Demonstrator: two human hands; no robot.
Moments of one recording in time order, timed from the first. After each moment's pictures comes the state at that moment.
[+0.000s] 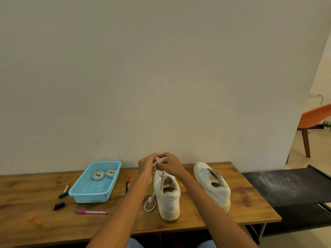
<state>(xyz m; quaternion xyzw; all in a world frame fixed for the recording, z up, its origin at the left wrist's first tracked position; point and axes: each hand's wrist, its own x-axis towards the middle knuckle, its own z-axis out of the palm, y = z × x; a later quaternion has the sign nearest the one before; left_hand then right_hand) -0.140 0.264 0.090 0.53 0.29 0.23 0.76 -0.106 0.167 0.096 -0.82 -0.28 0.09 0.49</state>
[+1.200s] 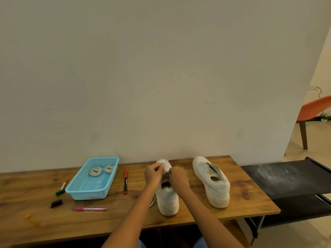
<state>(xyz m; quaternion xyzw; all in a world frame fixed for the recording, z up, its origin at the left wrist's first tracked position) -0.135 0.247 0.030 0.77 0.22 0.23 0.55 -0.097 0.156 0.023 -0.96 -0.23 -0.04 0.16</state>
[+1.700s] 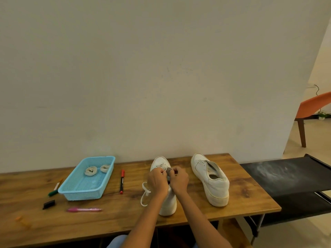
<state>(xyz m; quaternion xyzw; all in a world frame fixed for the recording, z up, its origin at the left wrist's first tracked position) -0.127 0.217 0.003 0.85 0.29 0.27 0.34 -0.094 0.158 -0.015 -0.81 -0.07 -0.09 0.57</state>
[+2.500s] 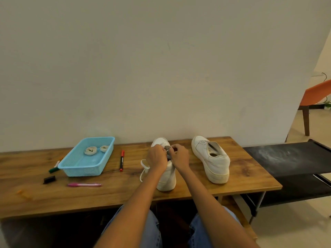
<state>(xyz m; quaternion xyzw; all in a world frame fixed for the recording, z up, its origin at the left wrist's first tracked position) -0.126 0.221 0.003 0.90 0.27 0.22 0.26 -0.084 0.147 -0.018 -0.85 -0.15 -0.11 0.49</state>
